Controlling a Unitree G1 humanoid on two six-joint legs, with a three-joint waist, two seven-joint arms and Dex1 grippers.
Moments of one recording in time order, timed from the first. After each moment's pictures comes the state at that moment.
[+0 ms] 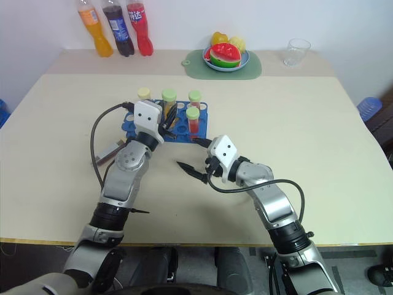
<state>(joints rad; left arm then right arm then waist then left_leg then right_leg) -0.48 0.11 -0.10 0.06 0.01 0.07 -0.15 -0.32 -0.36 0.24 -0.16 0.21 0.25 0.70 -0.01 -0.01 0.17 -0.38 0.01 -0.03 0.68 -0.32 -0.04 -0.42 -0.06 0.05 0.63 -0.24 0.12</state>
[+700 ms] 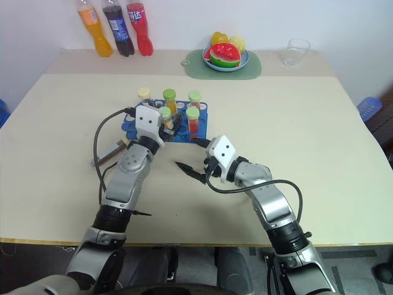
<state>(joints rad) -0.46 0.08 -0.06 0.08 -0.02 0.11 -0.15 -0.32 -0.34 0.25 -0.16 0.20 0.25 0.70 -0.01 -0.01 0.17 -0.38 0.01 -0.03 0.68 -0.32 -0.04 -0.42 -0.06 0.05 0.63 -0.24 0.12</state>
